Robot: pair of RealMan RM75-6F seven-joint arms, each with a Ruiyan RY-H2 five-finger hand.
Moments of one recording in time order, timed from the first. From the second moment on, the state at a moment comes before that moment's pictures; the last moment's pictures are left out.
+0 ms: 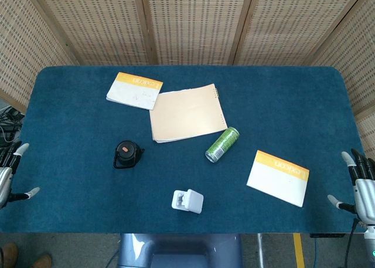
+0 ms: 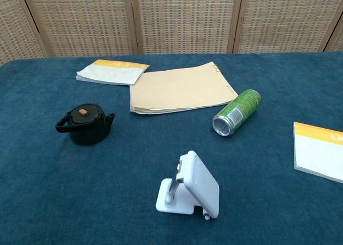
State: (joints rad) left arm -0.17 -1.01 0.00 -1.68 1.36 1.37 -0.03; right arm 0.05 -1.03 0.10 -1.68 -1.42 1.48 0.00
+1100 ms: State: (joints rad) left arm -0.61 -1.07 -0.14 -1.89 1.02 0.83 0.11; right arm 0.05 -1.02 0.11 -1.67 -1.40 1.46 0.03
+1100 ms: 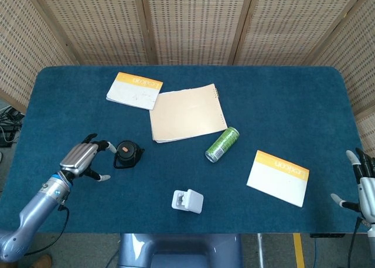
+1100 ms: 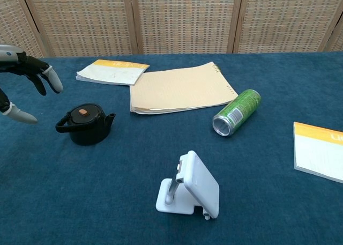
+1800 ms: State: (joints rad) left arm -0.75 -1.17 -0.10 -1.91 0.72 0.84 0.24; right arm 0.06 -1.01 0.11 -1.67 -1.39 1.45 0.04
